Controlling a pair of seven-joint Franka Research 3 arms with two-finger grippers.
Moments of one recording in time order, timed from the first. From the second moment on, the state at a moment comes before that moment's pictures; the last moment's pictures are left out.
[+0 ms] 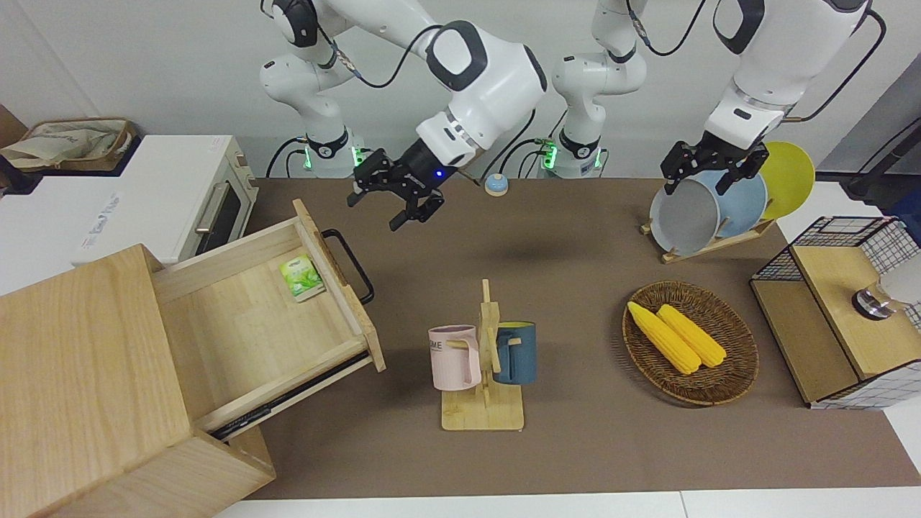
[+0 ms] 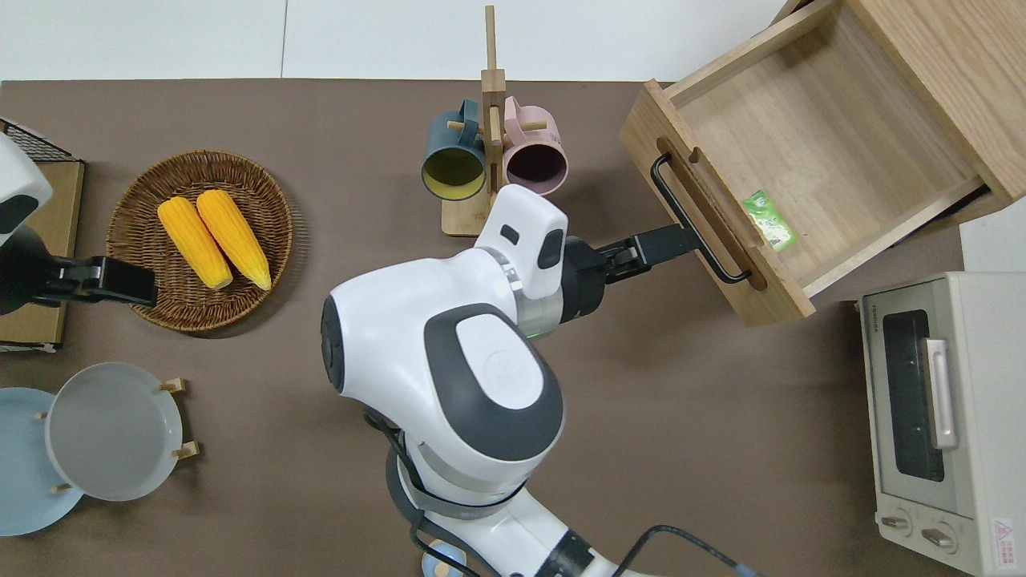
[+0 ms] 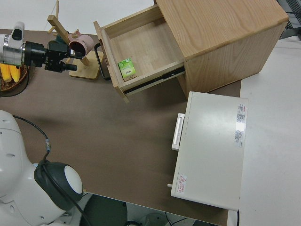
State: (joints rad) left arm 0.03 0.04 -0.06 -1.51 0.00 1.52 0.02; right arm 0.52 0.41 0.16 -1.20 -0.84 1.32 0.46
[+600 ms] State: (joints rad) left arm 0.03 0.04 -0.06 -1.51 0.00 1.52 0.02; right arm 0.20 0.24 0.24 -1.20 -0.45 1.38 0.46
